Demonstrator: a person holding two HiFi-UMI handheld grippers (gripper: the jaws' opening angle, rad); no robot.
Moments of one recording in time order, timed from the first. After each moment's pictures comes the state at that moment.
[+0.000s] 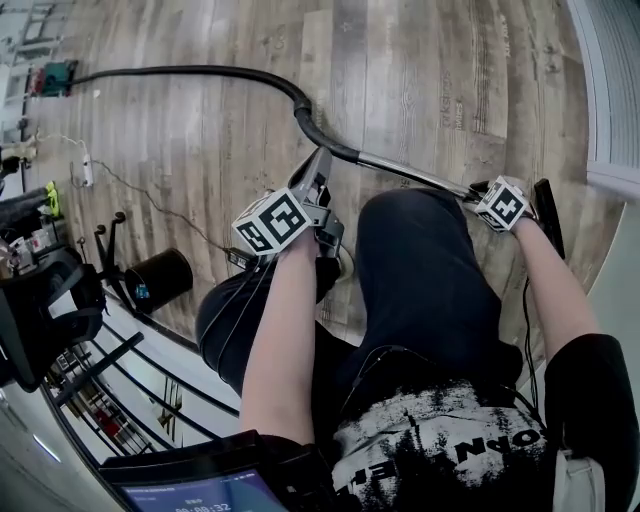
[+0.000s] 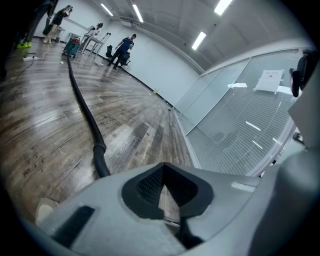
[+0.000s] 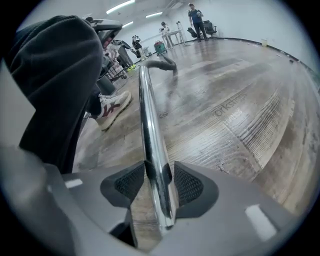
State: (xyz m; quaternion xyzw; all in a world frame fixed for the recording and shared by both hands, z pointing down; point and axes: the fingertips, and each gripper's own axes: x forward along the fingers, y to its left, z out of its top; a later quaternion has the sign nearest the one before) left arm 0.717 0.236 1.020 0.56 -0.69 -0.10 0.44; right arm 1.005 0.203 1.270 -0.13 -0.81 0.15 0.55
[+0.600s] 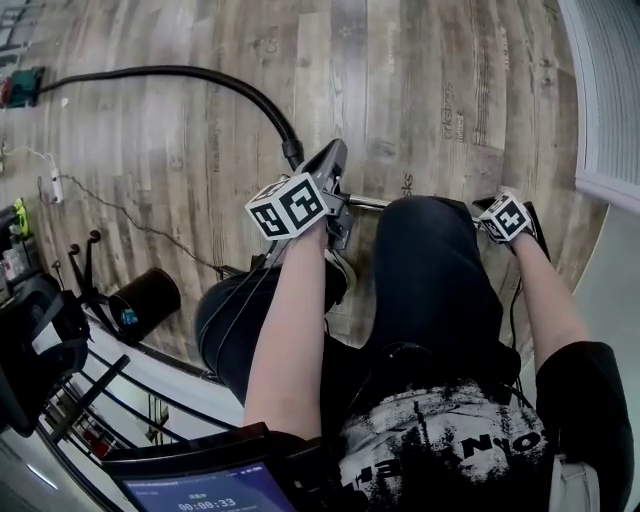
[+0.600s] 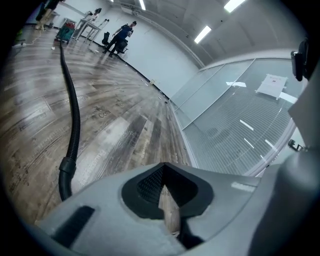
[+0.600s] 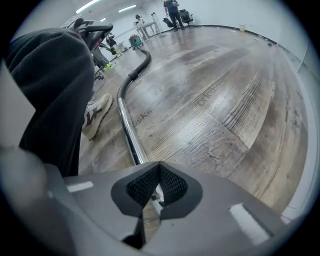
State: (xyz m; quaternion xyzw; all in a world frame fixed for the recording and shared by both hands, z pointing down) left arm 0.677 0.194 1.056 0.59 -0.64 -0.10 0.48; right arm 1.011 0.188 1.270 -0.03 -0.77 0.20 0.60
